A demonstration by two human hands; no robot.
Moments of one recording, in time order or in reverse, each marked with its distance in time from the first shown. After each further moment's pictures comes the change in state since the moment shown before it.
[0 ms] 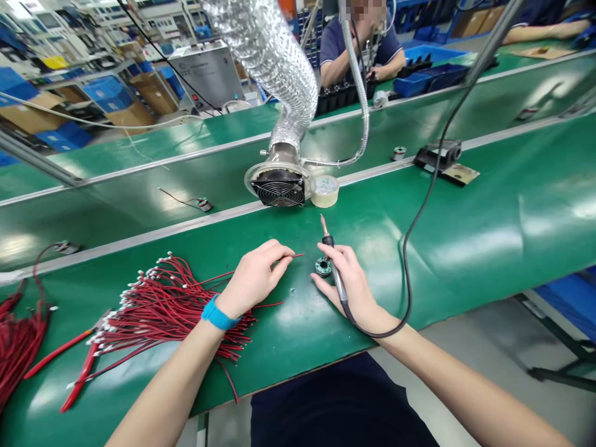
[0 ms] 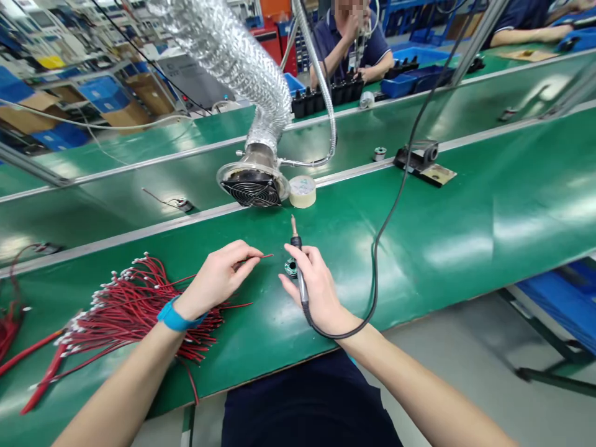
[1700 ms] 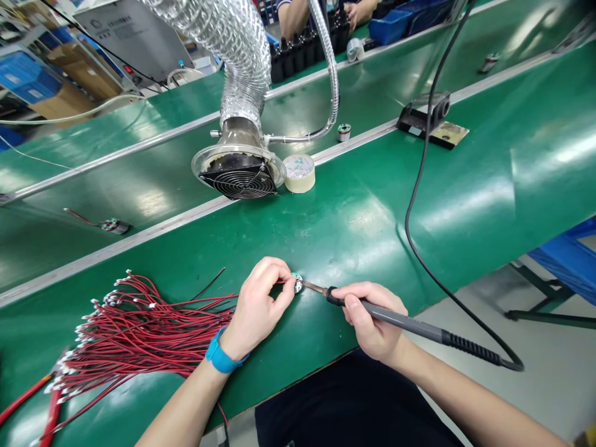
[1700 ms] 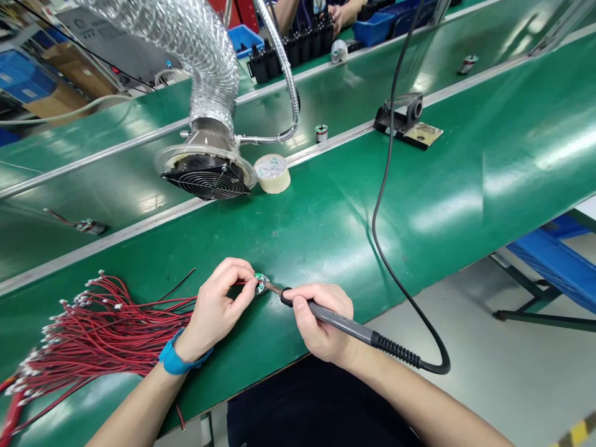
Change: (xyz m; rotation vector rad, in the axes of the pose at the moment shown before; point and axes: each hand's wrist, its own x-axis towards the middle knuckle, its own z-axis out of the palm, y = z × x) left_hand -0.012 0.031 0.048 -0.259 0.068 -0.005; right_hand -0.034 -0.040 -0.043 0.179 0.292 0.132
